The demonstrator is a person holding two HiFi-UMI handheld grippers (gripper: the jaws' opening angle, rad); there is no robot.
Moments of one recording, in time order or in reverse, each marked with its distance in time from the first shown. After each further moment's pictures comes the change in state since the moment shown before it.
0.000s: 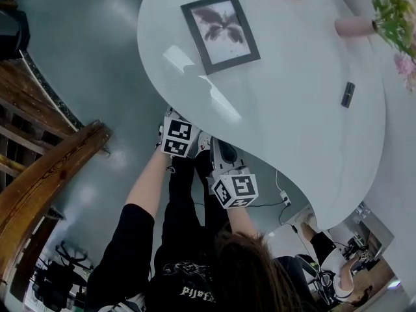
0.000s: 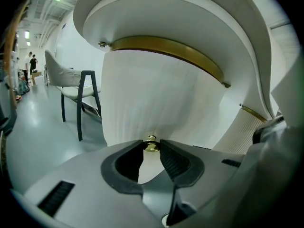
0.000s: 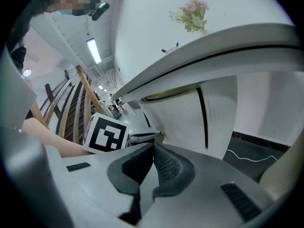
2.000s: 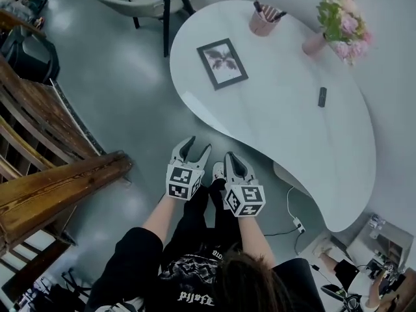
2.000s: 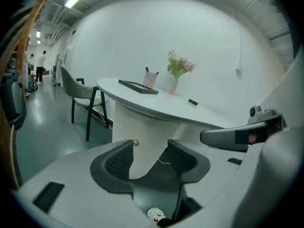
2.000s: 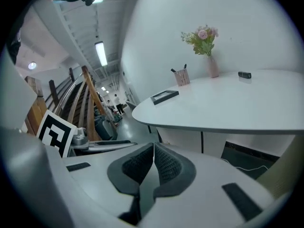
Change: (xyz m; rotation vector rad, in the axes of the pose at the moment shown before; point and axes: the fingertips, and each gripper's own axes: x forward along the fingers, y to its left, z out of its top) left arm -0.179 -0.068 0.033 -0.067 -0.076 0.017; right arm -0.095 0.051 0.035 -0.068 -0.071 -0.016
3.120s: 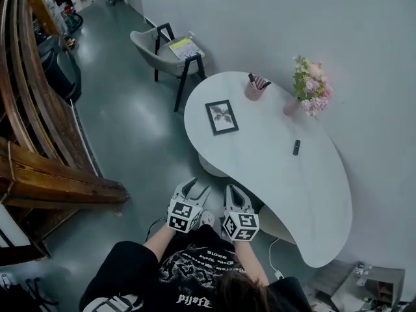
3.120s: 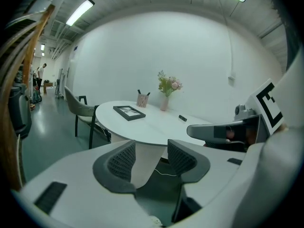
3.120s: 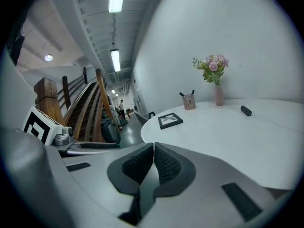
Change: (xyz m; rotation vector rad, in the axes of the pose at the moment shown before) left arm -0.087 -0.075 0.060 0.044 -0.138 0.044; right arm -0.081 0.018 0.075 -0.140 -0.116 0.051
